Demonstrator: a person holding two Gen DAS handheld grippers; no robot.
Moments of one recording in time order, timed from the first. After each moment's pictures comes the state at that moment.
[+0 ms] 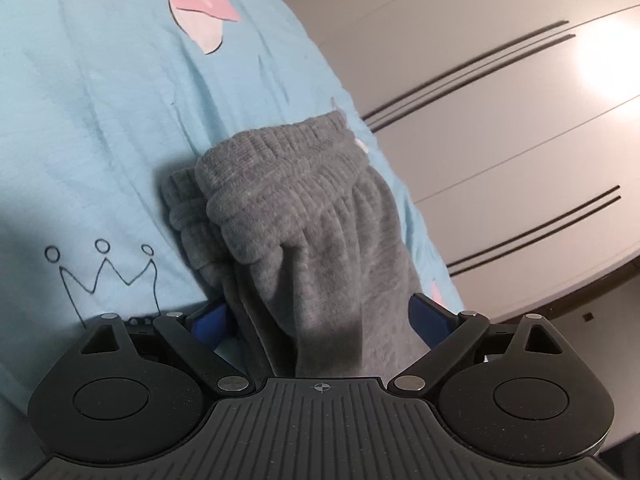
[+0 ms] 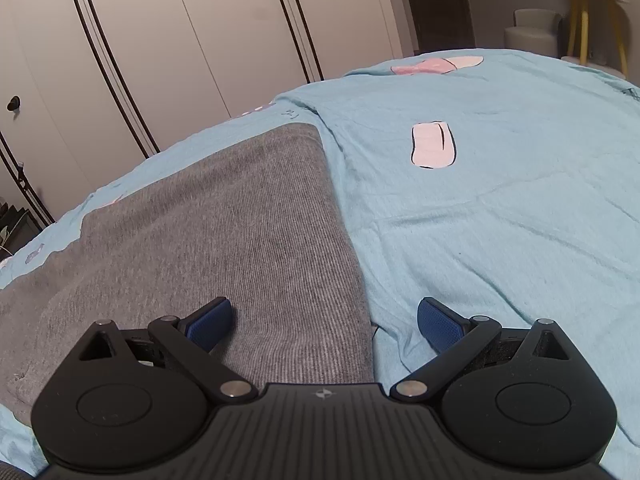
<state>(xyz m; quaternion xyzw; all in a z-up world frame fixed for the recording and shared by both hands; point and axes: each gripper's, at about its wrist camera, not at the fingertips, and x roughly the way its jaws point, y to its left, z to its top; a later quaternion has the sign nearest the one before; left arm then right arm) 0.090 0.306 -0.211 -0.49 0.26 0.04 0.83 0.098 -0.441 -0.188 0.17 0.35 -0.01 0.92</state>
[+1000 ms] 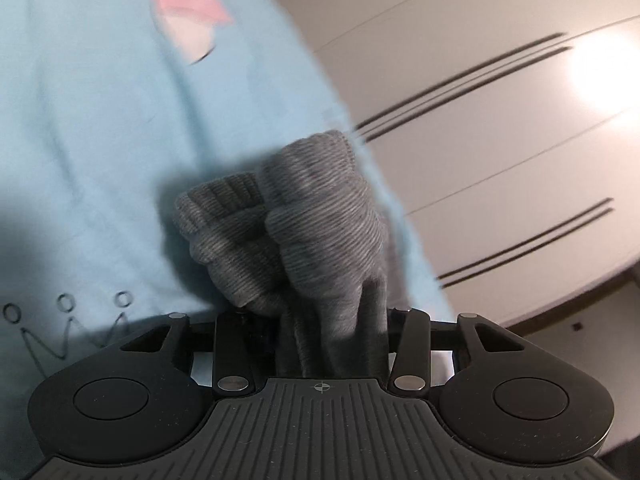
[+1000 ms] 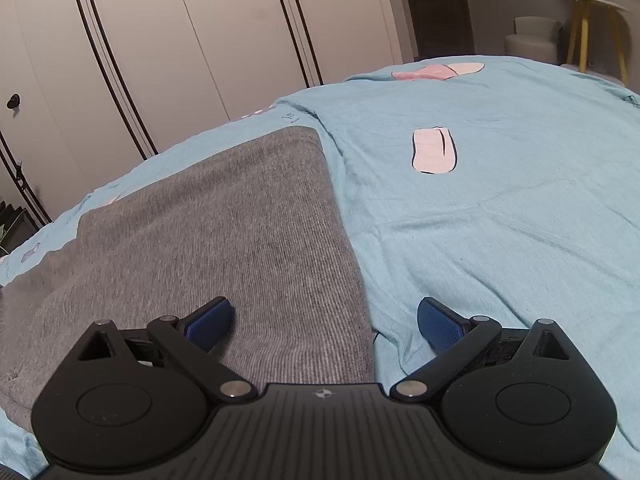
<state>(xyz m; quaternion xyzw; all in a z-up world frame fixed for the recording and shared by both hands) 0.103 0.316 -0.227 -0.51 0.25 0.04 0.82 0.101 -0.438 -0.189 0.16 0.34 -0.01 0.93</state>
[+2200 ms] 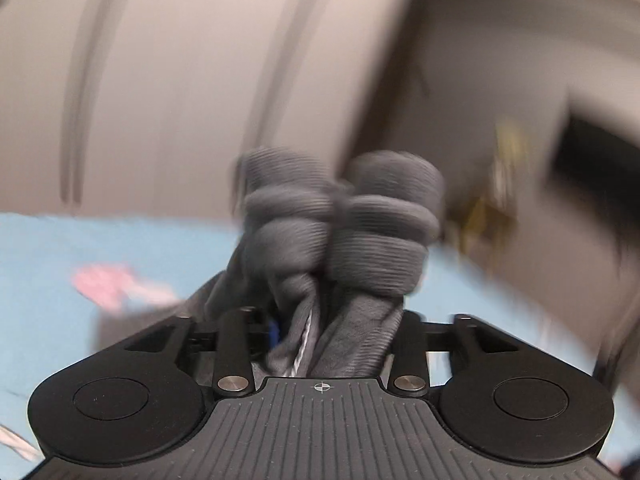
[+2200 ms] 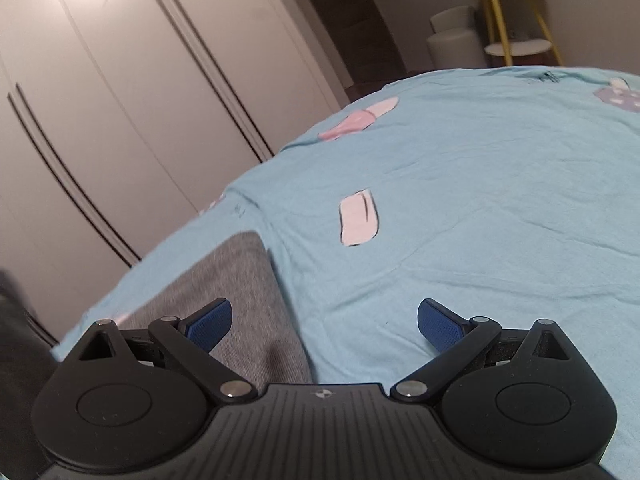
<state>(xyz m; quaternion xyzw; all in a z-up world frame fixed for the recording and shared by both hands) 0.124 -0.063 -0.061 -0.05 0.26 -0.27 0.92 0.076 -0.497 -0.157 0.31 0.26 -0.09 0.91</state>
